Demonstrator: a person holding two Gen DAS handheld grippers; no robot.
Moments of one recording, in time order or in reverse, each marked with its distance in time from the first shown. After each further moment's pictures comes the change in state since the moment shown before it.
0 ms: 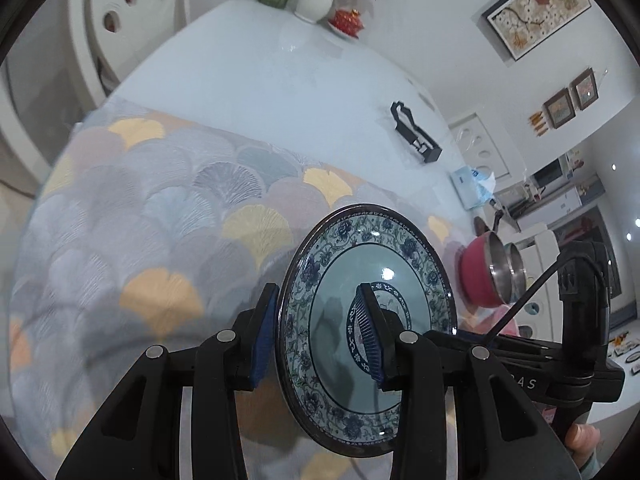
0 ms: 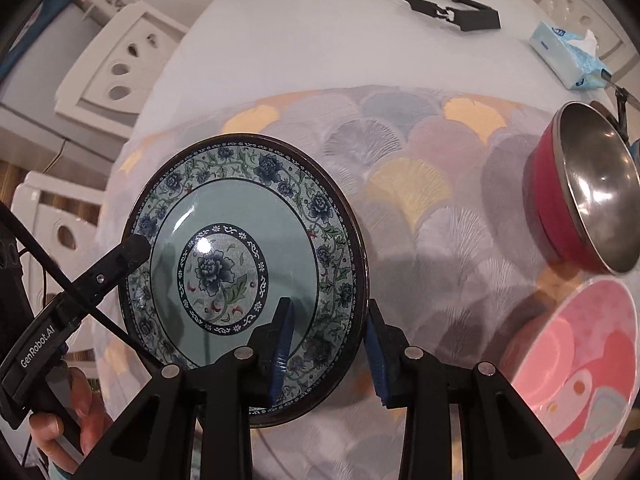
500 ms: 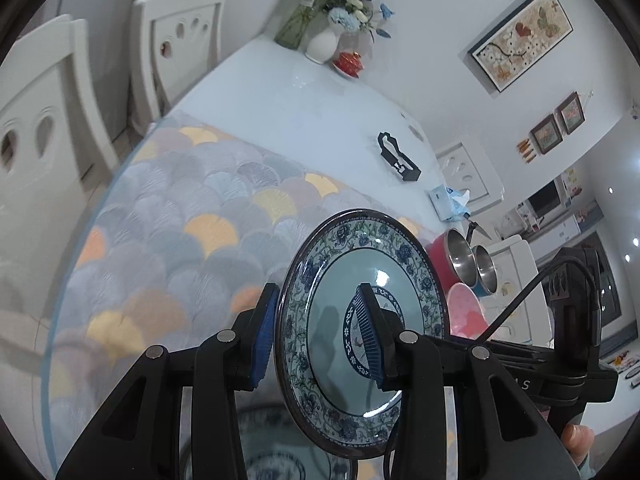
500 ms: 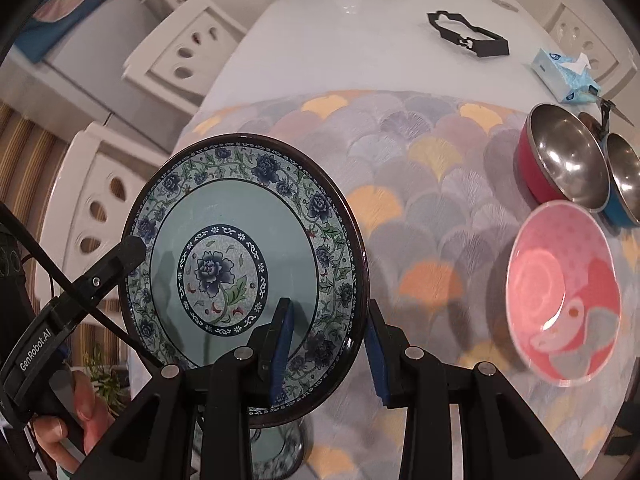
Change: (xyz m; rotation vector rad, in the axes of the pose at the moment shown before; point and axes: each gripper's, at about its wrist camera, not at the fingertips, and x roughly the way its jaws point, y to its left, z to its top) left arm -0.100 -0.012 -0.067 -0.045 -0.130 0.017; right arm -0.051 0.068 -0.064 -0.089 -0.037 0.047
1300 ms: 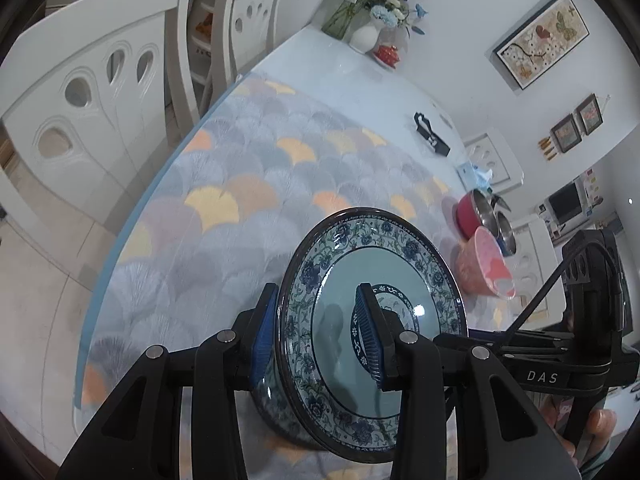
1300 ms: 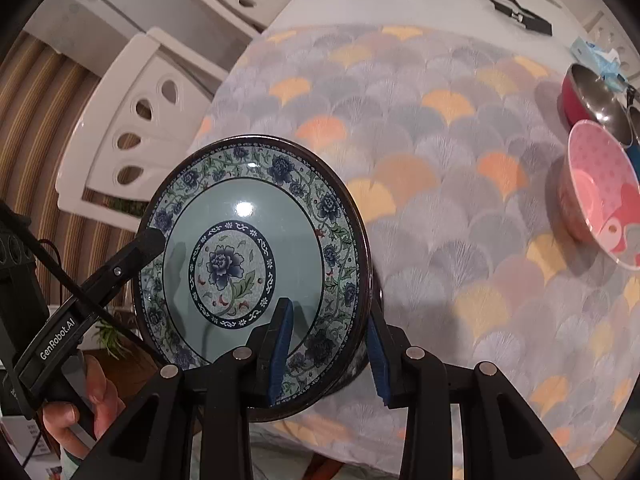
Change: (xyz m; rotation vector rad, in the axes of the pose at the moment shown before) left arm -0.066 0.050 -0.097 -0.054 0.028 0.090; right arm 0.016 0.062 -0.094 -0.112 0.131 0.037
